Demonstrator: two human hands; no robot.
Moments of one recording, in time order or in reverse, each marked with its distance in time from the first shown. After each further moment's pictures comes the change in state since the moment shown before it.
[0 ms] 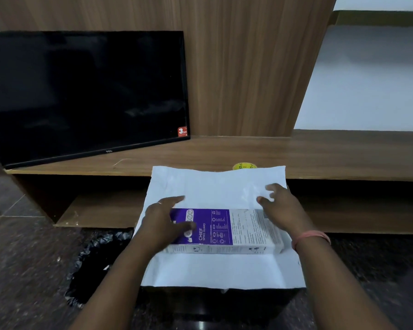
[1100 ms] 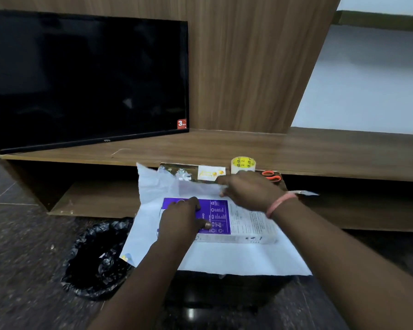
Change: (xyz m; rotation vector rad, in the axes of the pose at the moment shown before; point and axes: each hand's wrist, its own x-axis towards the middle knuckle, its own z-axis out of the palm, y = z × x) left_hand -0.021 0.027 0.045 0.365 0.032 0.083; right_hand -0.017 -0.072 0.005 -0.676 -0.225 -0.787
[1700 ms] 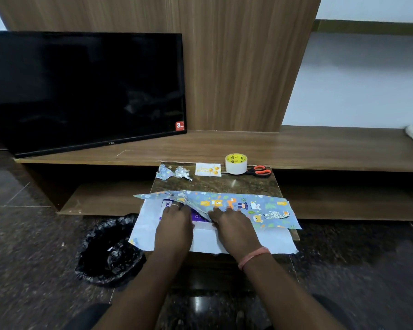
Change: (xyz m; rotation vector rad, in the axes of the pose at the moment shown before) left_hand -0.054 -0.009 0.007 0.136 0.192 0.115; right_hand -0.072 -0.071 0.087 0.003 0.245 0.236
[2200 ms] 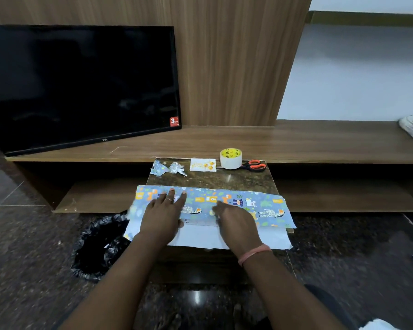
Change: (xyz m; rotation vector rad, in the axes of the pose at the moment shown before) left_hand 0.027 -0.029 0.001 0.376 -0.281 0.113; right_hand -0.003 0.014 0.004 0.008 -0.069 0.090
